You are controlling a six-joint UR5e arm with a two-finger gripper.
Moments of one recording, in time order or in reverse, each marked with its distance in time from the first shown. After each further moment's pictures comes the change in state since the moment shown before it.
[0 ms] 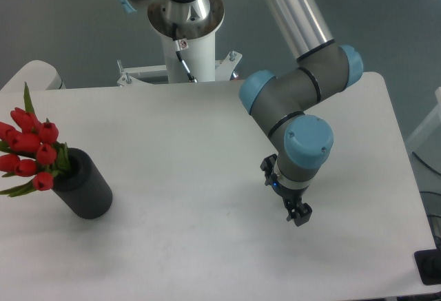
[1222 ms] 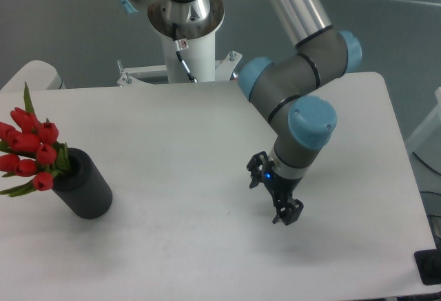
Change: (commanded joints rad) arm 0.051 0.146 -0.141 0.051 -0.421 -0.018
